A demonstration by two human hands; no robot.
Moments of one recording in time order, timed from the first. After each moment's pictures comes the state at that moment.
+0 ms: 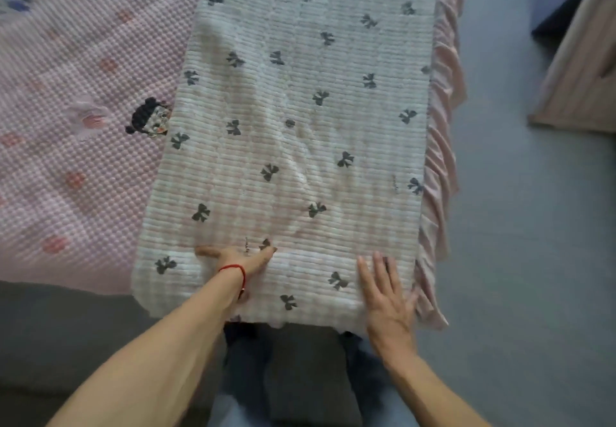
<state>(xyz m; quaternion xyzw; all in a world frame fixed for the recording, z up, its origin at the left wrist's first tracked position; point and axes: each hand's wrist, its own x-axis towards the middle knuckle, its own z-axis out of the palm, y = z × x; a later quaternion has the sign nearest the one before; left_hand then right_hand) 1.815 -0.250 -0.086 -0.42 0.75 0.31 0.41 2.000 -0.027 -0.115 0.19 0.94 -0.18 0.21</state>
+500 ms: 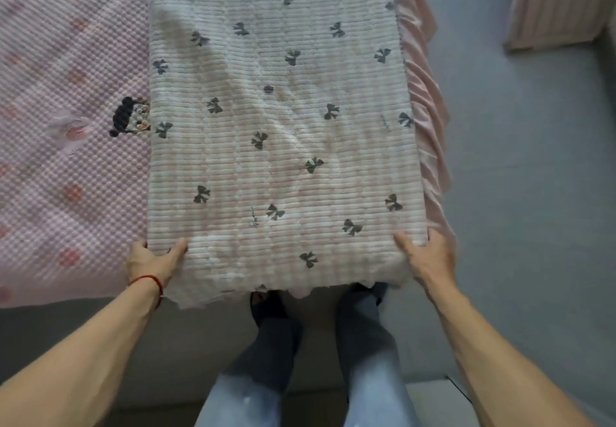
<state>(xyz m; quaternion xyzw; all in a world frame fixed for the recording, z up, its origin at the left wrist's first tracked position) 1.800 -0.426 -0.083 -0.23 0.92 0.22 0.24 2.031 -0.017 -0.107 0.56 0.69 -0.45 0.05</state>
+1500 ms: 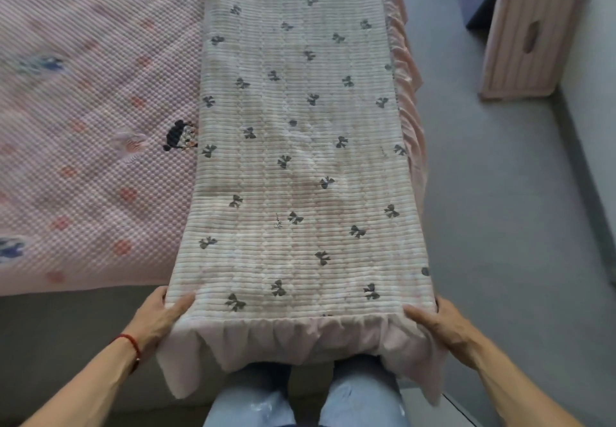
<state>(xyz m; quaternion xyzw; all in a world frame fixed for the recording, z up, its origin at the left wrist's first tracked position) 1.869 -0.518 0.021 -0.18 0.80 0.40 0.42 2.126 -0.051 0.016 0.48 0.58 -0.62 0.23</state>
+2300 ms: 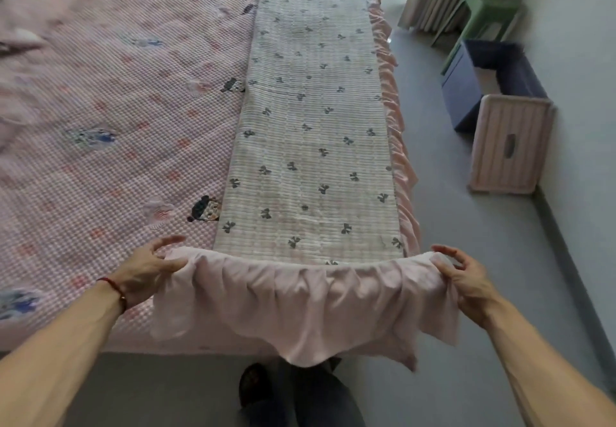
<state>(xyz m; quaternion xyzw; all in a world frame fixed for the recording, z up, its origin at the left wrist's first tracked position) 1.682 -0.459 0.131 -0.18 0.70 0.57 0.39 1.928 0.055 0.142 0.47 0.61 -0.63 0.01</state>
